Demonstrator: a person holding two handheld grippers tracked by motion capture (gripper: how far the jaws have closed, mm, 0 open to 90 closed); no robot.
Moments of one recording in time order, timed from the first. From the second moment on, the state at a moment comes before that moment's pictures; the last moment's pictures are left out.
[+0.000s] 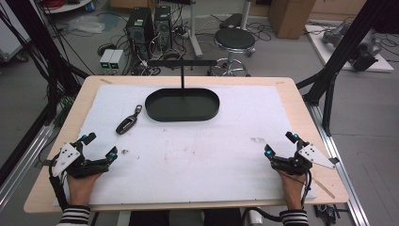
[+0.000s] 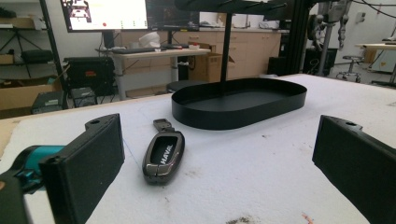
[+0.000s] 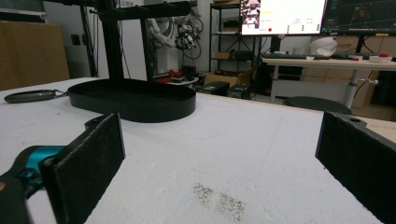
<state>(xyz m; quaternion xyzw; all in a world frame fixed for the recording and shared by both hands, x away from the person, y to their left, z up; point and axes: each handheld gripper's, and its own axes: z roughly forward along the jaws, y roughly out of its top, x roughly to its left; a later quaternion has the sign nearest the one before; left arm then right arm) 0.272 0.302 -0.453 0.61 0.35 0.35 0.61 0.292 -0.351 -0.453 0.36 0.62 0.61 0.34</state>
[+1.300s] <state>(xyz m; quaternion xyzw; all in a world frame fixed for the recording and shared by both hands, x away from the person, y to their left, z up) 0.303 0.306 -0.397 0.67 0.34 0.30 0.59 0.293 -0.351 -0.453 0.36 0.62 0.61 0.34</state>
